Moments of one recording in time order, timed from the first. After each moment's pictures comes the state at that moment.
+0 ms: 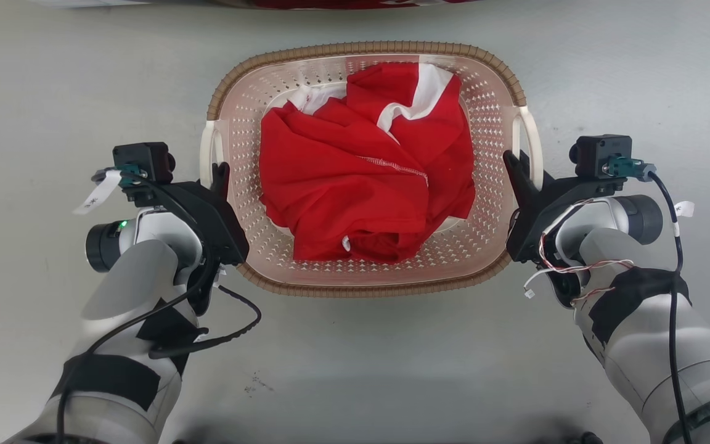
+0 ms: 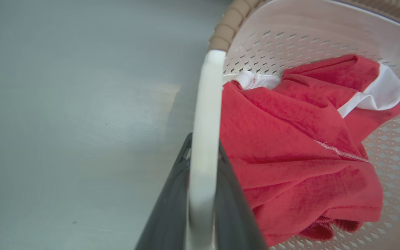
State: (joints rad) left arm -0.98 0.02 -0.35 1.24 -0.66 -0.10 -0.08; right arm -1.01 -0.08 0.60 1.22 0.63 0.13 -0.16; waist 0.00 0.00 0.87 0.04
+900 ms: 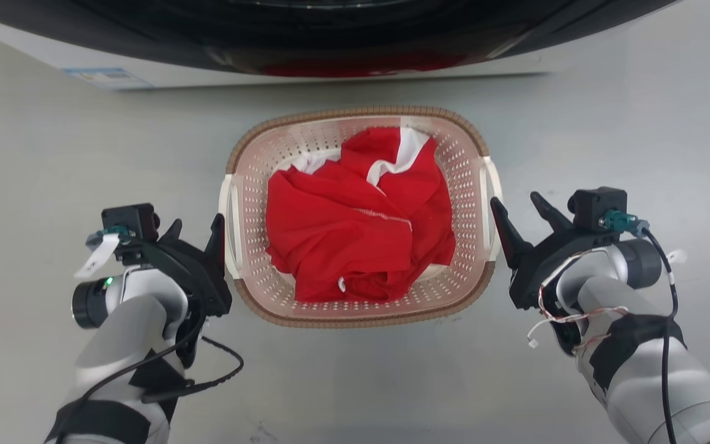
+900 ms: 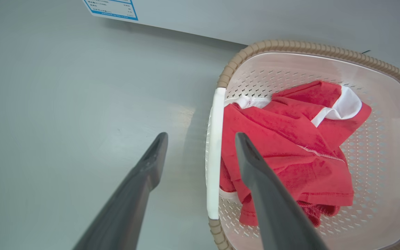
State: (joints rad) left arm -0.87 0.05 -0.37 1.27 -0.66 -0.12 -0.17; right arm -0.89 -0.10 0.64 1.17 0.63 0.13 -0.24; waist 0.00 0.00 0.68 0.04
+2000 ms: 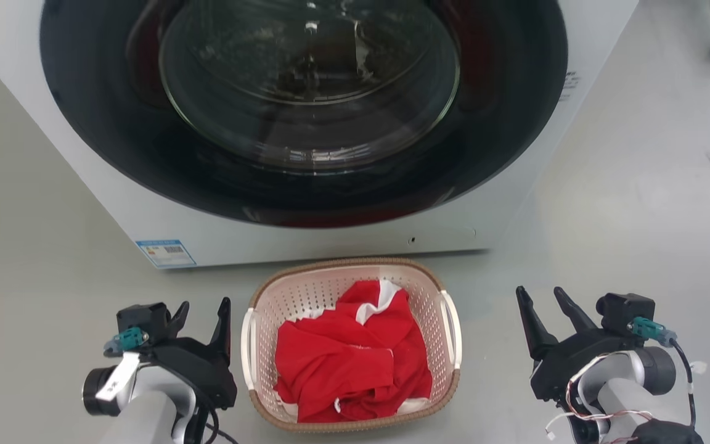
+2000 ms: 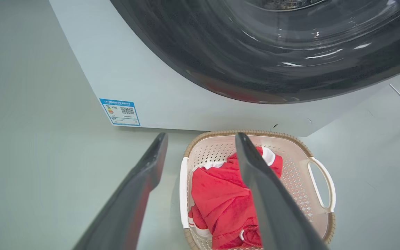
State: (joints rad) left arm -0.56 0.08 -0.36 1.06 -0.61 -0.09 -0.25; right arm -0.54 -0.16 0.50 0.91 0.64 0.09 -0.25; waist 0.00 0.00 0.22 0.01
